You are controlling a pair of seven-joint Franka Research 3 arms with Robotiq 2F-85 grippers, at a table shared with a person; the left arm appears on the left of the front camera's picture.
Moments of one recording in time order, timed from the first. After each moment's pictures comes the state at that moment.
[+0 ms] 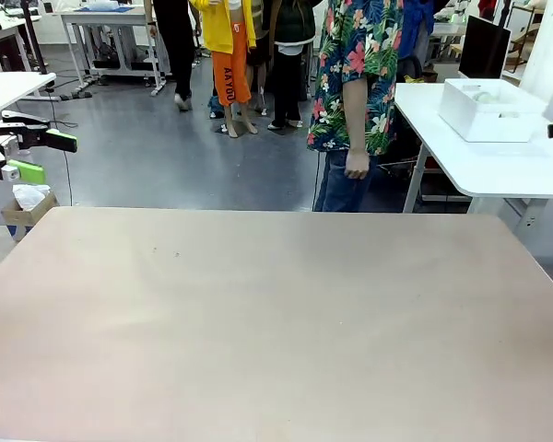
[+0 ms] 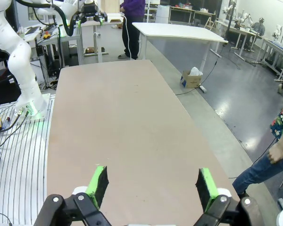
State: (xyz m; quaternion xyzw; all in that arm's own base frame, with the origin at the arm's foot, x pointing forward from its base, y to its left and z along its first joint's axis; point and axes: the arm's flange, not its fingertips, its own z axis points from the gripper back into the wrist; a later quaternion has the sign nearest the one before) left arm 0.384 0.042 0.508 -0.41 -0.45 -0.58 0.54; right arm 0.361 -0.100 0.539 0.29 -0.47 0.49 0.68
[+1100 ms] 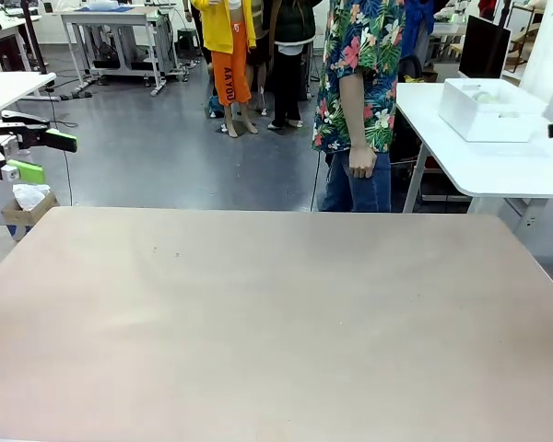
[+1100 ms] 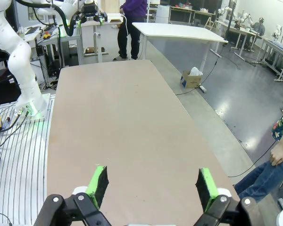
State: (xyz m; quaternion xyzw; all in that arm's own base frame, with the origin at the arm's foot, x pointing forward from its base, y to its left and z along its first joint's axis) left arm 0.384 0.042 0.508 -0.41 -0.45 -0.58 0.54; right arm 0.361 -0.100 0.539 0.29 -0.47 0.49 0.68
